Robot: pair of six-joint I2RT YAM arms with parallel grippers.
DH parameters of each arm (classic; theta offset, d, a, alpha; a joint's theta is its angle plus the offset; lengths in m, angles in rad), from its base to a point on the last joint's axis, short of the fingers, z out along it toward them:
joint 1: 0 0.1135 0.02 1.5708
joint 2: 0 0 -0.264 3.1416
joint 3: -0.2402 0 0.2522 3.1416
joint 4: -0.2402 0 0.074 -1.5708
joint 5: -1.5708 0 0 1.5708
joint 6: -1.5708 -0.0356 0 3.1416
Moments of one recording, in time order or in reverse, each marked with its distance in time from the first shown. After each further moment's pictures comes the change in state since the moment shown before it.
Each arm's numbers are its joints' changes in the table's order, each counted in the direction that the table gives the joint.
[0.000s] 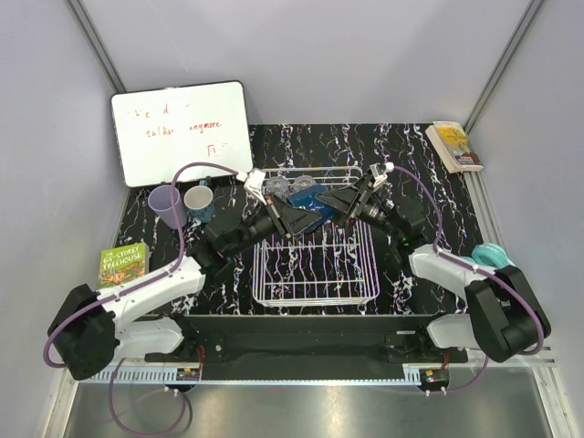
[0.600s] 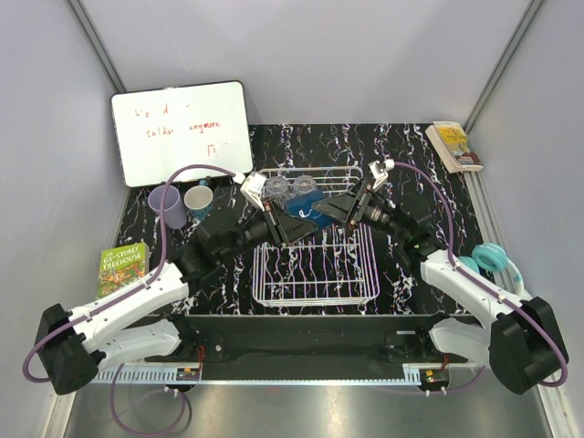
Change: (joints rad) left arm -0.049 0.144 -0.108 -0.392 0.046 -0.107; right arm 0.035 0.202 -0.071 -0.368 -0.004 0.217
